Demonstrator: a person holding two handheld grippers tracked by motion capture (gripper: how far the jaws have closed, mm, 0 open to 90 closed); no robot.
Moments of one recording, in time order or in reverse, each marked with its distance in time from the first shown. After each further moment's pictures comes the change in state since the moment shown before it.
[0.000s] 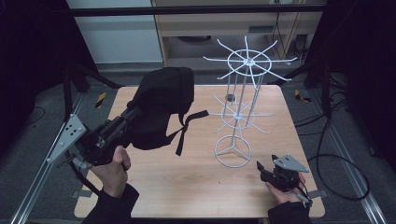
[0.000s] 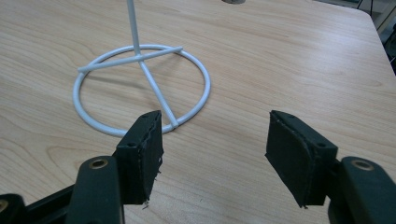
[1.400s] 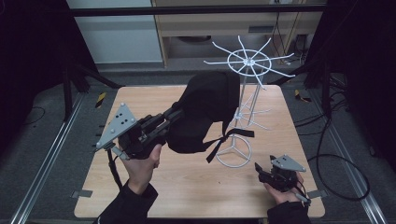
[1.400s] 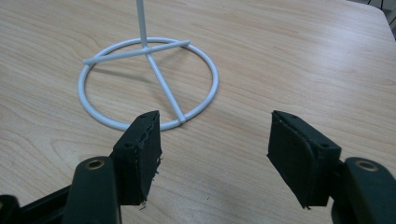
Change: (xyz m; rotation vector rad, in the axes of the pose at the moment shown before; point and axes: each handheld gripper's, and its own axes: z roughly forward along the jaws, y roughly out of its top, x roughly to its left) left arm -0.041 -0.015 0.055 0.185 -0.136 0.048; right arm 0.004 -0.001 0.004 0.020 0.021 -0.013
